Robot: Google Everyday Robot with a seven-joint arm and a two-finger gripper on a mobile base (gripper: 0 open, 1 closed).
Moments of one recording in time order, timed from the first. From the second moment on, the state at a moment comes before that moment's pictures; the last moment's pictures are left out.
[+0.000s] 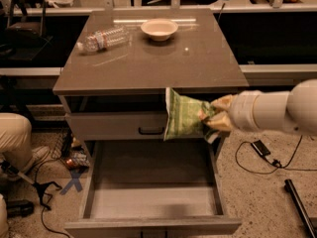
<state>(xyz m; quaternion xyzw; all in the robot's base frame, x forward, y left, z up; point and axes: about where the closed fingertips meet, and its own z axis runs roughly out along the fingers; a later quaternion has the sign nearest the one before) 0.543 -0.156 0.794 -0.55 0.71 0.03 0.44</state>
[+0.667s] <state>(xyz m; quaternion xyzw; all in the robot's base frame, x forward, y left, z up) 0.624 -0.147 0.892 -0.54 0.68 0.05 0.50</state>
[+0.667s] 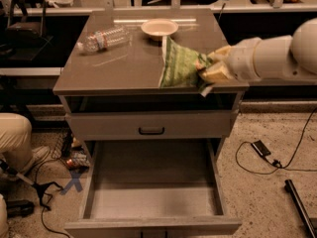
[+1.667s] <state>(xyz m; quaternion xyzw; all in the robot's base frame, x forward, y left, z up) 0.742 -0.099 0.920 -0.49 0.72 0.06 0.49</state>
